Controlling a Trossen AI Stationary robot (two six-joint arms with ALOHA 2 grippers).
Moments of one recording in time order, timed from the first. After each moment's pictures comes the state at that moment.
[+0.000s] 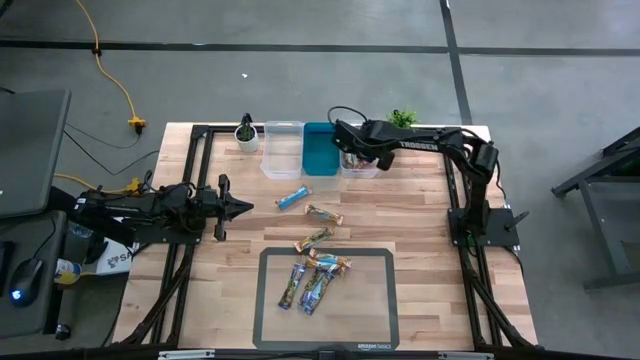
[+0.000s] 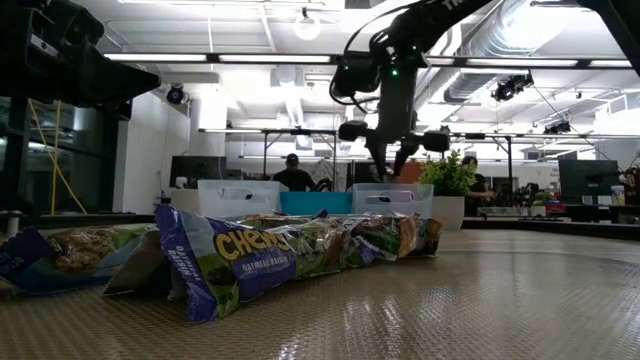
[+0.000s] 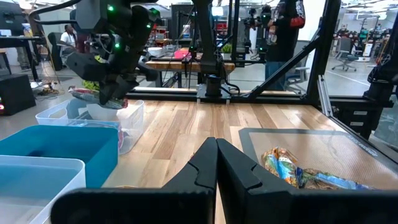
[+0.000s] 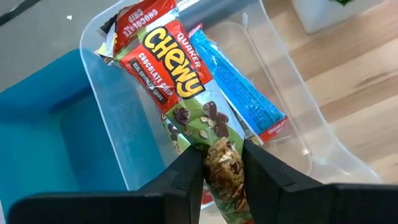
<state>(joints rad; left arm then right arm) -0.09 0.01 0.02 0.02 -0.14 -0.01 -0.43 1.91 1.49 -0.88 0.44 1.57</state>
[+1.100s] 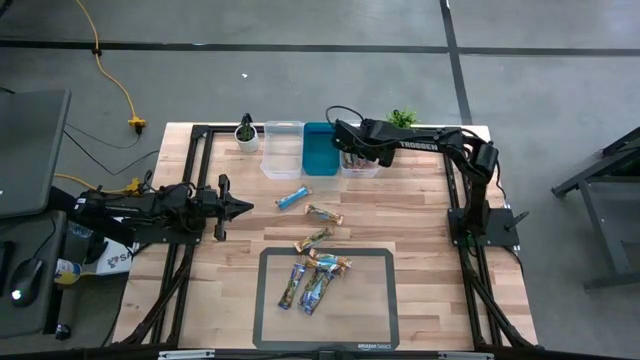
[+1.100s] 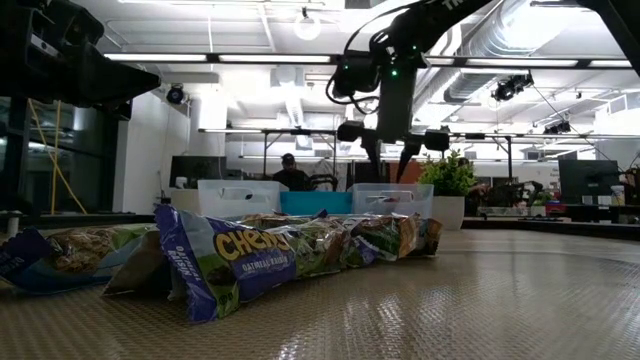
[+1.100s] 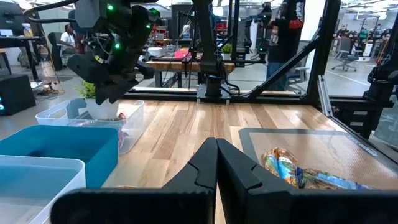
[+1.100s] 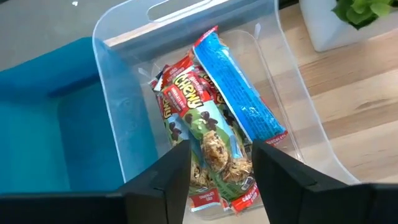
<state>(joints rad) -0.09 0.01 0.02 0.02 -0.14 -0.01 -0.43 1.91 1.49 -0.86 0.45 1.44</state>
